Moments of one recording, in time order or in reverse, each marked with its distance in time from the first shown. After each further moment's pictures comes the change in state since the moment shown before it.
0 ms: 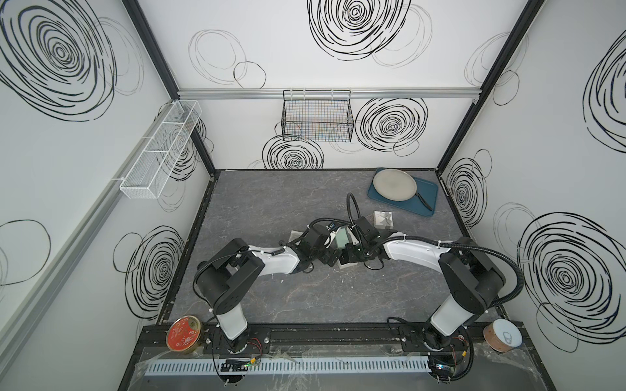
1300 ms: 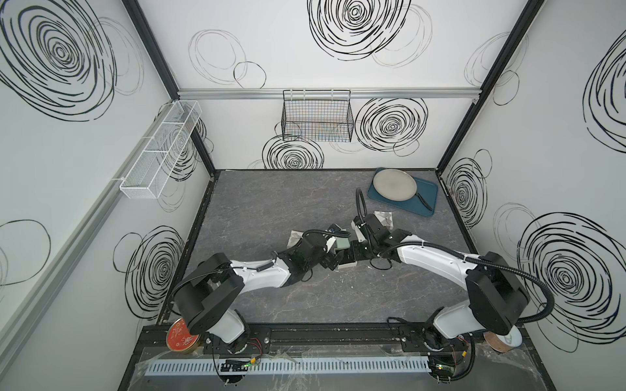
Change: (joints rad) left arm -0.061 -0.163 -0.116 0.127 -0.068 0.023; right arm -0.015 -0.163 -0.024 -0.053 -0.037 -0.019
